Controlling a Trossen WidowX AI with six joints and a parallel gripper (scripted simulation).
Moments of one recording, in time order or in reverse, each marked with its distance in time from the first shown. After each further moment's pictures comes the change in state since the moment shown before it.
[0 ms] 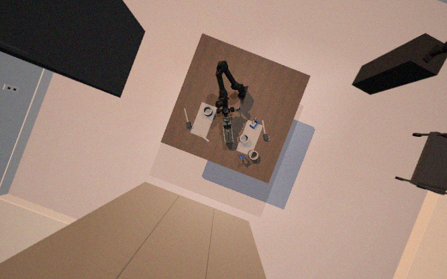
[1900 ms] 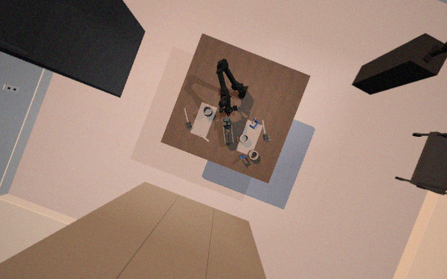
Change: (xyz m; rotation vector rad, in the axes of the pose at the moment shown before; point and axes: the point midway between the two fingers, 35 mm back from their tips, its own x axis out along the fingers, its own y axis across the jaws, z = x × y) arm -0.031 0.026 0.031 -0.005 0.009 0.029
